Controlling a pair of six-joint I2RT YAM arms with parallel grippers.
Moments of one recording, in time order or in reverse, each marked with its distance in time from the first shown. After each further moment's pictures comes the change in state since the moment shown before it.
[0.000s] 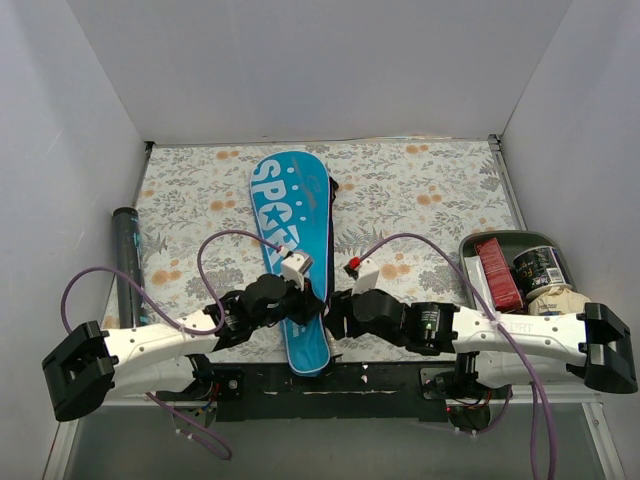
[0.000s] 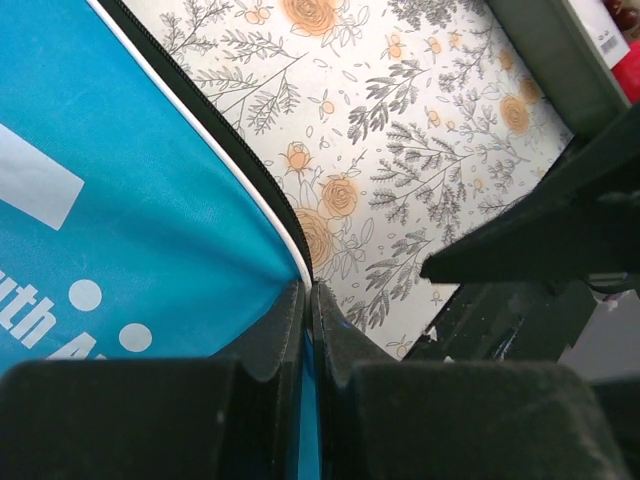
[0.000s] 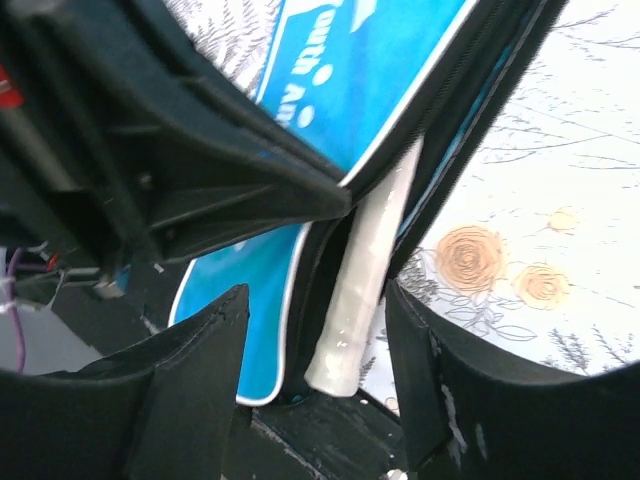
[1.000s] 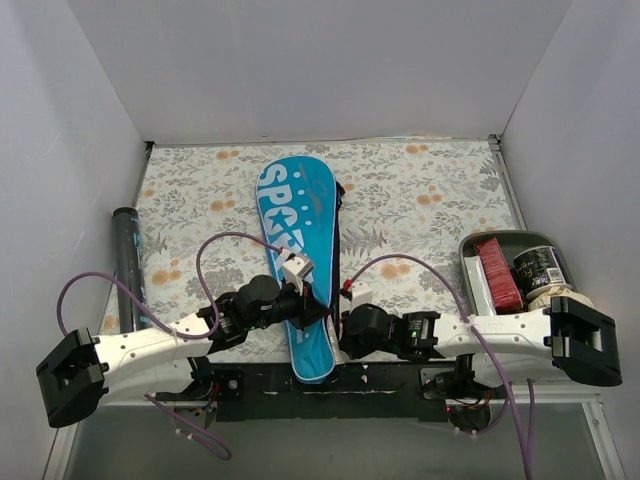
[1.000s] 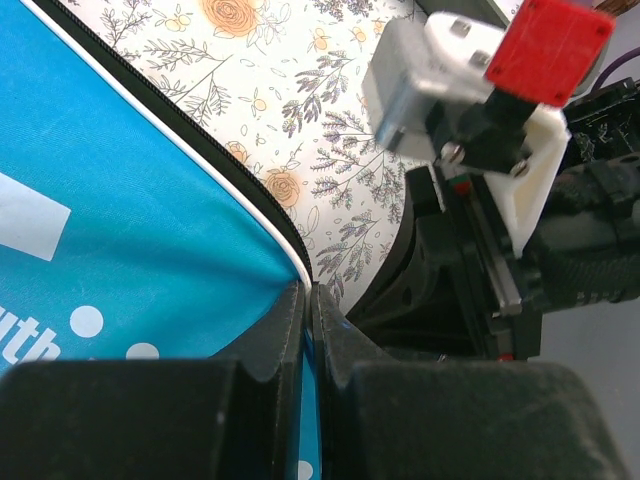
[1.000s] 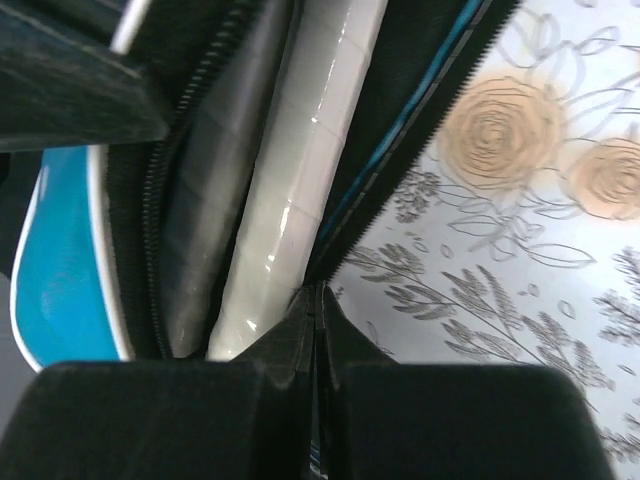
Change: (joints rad) left arm -0.002 -0.074 -0.016 0.021 0.126 0.040; right arm -0.003 0.085 -0.148 0.030 -0.142 0.089
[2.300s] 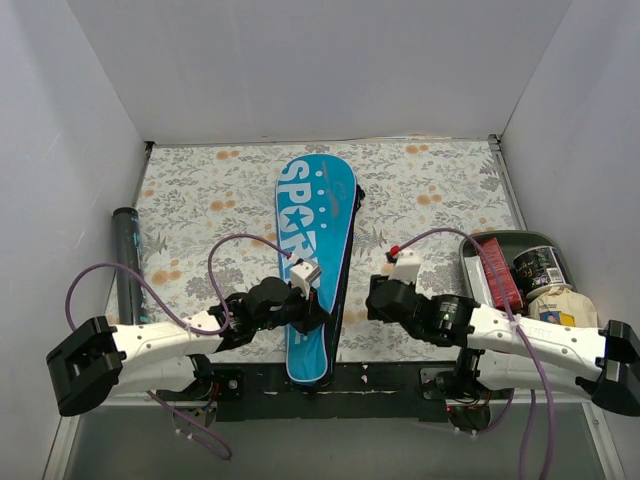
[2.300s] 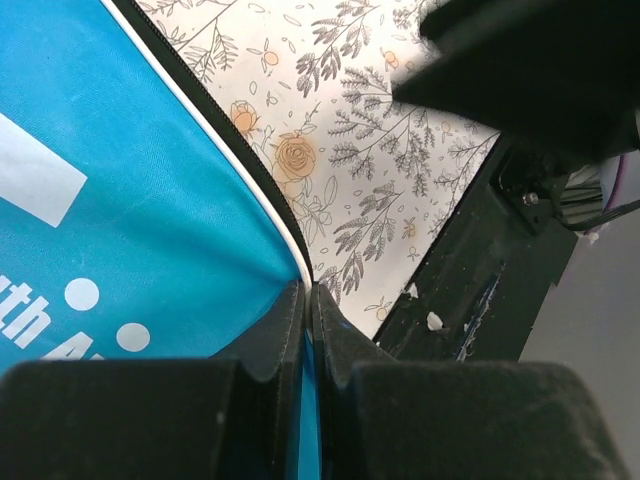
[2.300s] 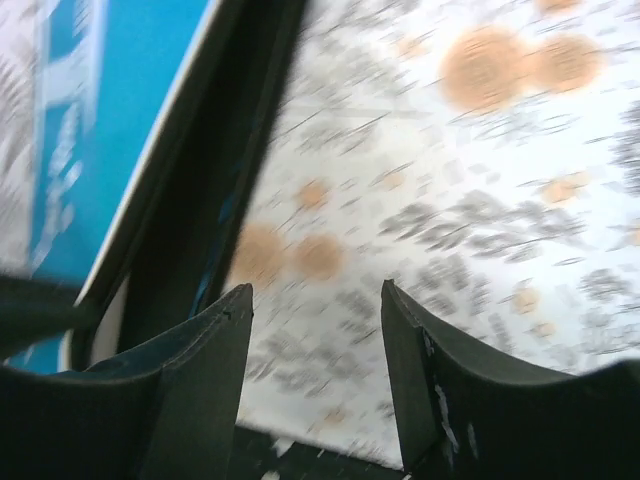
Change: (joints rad) left arm -0.004 0.094 -0.011 0.032 0.012 0.008; right arm -0.078 -0.197 0.121 -0.361 0.357 0.054
